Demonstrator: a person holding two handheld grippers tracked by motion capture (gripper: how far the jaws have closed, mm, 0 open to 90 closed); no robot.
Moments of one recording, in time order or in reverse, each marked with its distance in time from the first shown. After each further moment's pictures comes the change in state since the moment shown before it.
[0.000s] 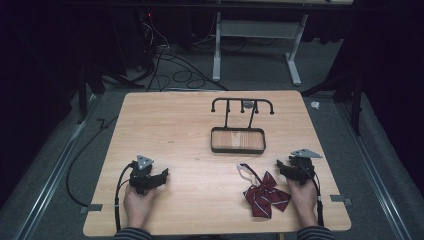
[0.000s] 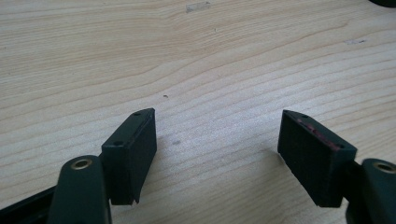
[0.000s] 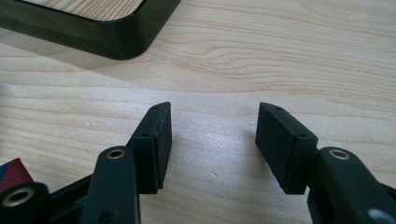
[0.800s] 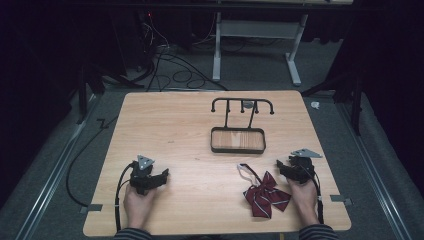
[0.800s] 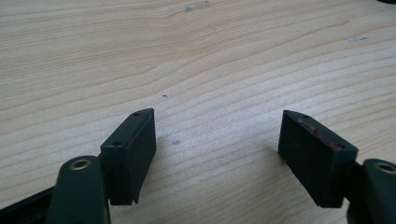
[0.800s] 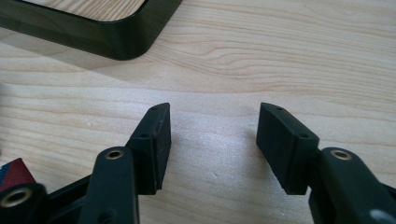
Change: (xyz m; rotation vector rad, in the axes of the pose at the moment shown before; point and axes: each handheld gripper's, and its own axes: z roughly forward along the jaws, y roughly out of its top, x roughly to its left) left arm -0.002 0.000 0.001 0.001 0.007 0.006; right arm 0.000 0.000 0.000 0.003 0.006 -0.001
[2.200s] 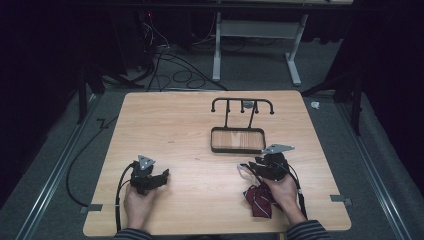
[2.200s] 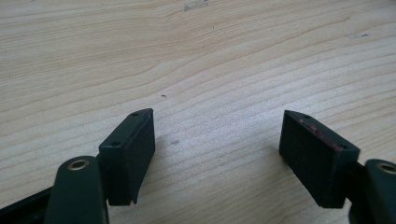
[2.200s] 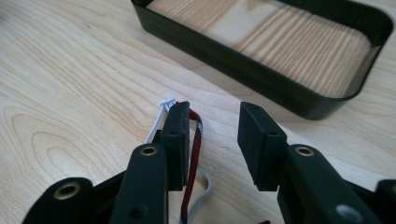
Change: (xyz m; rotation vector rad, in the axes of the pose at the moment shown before) left arm -0.002 0.000 0.000 0.005 0.007 0.013; right arm 0.079 0.042 -0.009 0.048 0.289 -0.167
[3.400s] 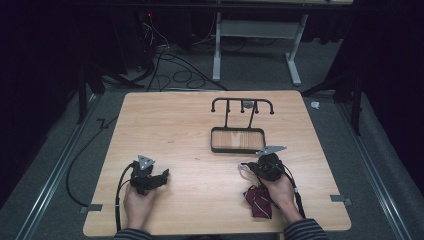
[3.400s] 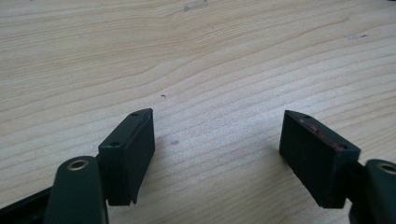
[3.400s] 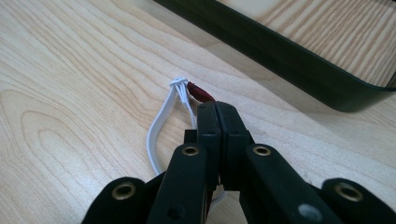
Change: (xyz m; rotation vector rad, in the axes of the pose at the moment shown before) left arm 0.000 0.000 0.000 0.000 -0.004 -0.002; right arm 0.003 -0.002 0.015 0.077 0.027 -0.034
